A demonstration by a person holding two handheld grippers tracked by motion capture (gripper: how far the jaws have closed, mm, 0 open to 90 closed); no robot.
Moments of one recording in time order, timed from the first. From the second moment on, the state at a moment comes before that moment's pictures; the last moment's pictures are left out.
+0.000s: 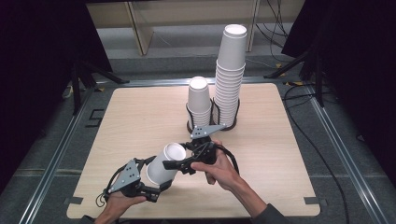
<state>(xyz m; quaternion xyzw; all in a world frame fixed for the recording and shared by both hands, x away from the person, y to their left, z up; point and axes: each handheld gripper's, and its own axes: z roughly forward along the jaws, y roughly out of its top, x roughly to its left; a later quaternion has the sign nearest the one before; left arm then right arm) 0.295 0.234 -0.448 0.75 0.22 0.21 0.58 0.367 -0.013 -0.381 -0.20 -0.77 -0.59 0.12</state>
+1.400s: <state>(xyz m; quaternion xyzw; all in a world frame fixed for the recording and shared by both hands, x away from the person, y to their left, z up) 0.288 0.221 -0.454 0.84 0.14 0.18 0.49 0.352 -0.008 -0.383 -0.03 -0.94 -0.34 0.02</state>
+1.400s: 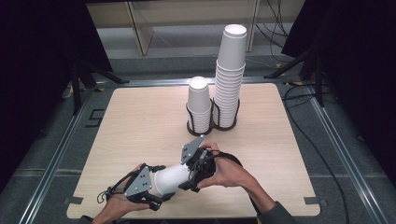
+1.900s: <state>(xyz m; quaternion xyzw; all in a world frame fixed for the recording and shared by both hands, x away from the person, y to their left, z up) 0.291 0.225 -0.453 0.79 0.17 0.18 0.57 0.356 -0.021 -0.379 -0.02 -0.92 -0.39 0.03</state>
